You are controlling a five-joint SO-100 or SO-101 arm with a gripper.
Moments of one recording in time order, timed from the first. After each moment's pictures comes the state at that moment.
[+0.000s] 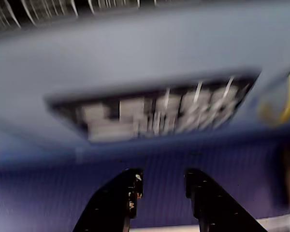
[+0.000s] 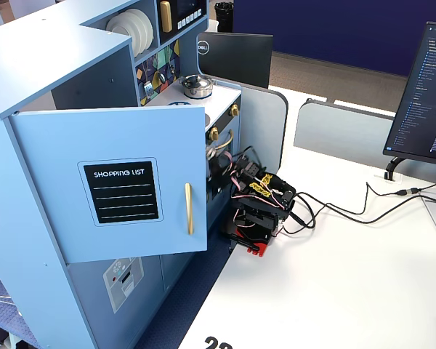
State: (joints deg) arm -0.8 181.4 163.1 65.5 -86.7
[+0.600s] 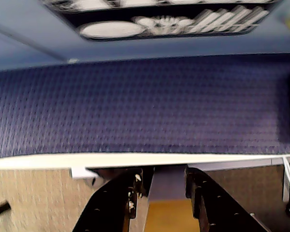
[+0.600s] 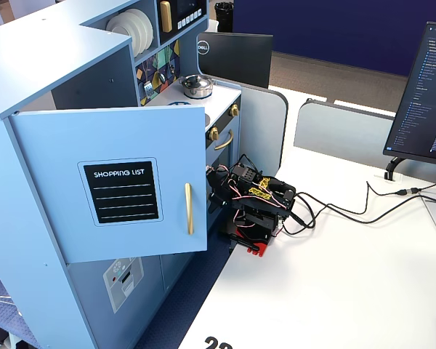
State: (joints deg) arm -3.3 182.5 171.9 77.7 -87.2
